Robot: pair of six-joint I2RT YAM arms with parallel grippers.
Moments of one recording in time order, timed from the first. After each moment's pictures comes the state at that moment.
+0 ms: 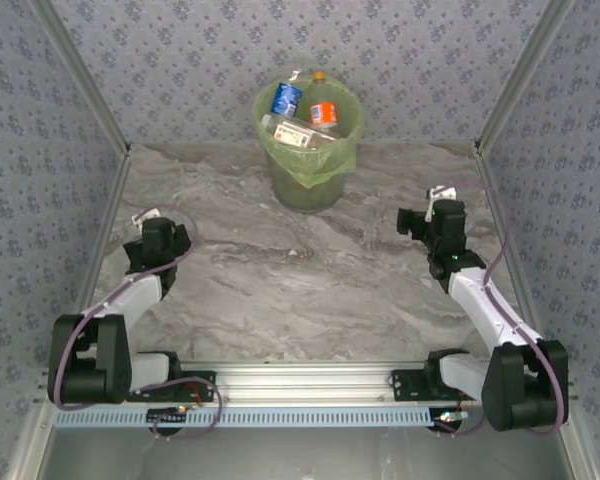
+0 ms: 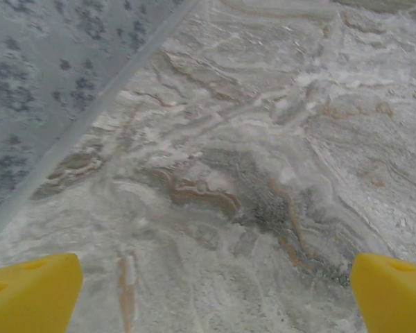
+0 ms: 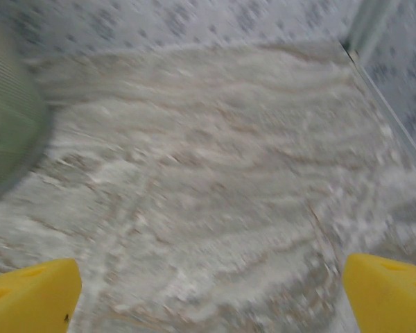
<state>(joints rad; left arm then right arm) -0.04 1.27 0.50 0.16 -0.42 -0.22 0.08 1.12 0.65 -0.03 0.18 0.10</state>
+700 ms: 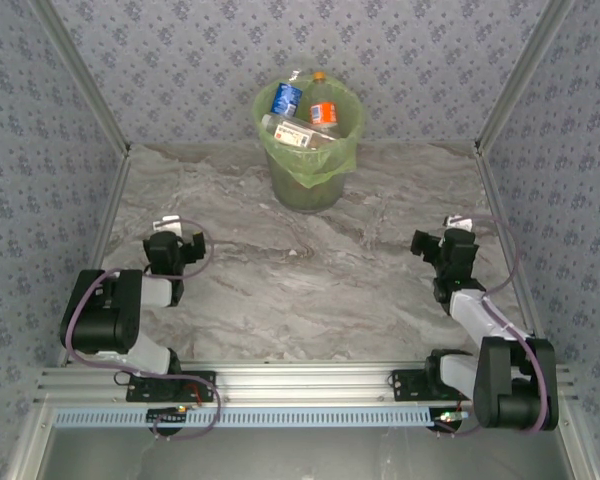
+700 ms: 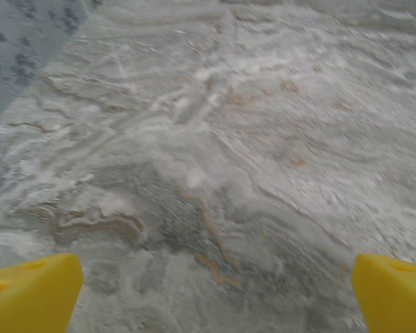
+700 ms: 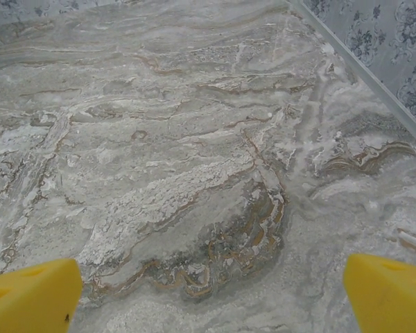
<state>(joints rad) -0.03 1.54 0.36 0.72 -0.23 -0.05 -0.05 1.13 0.38 0.24 0.17 0.14</state>
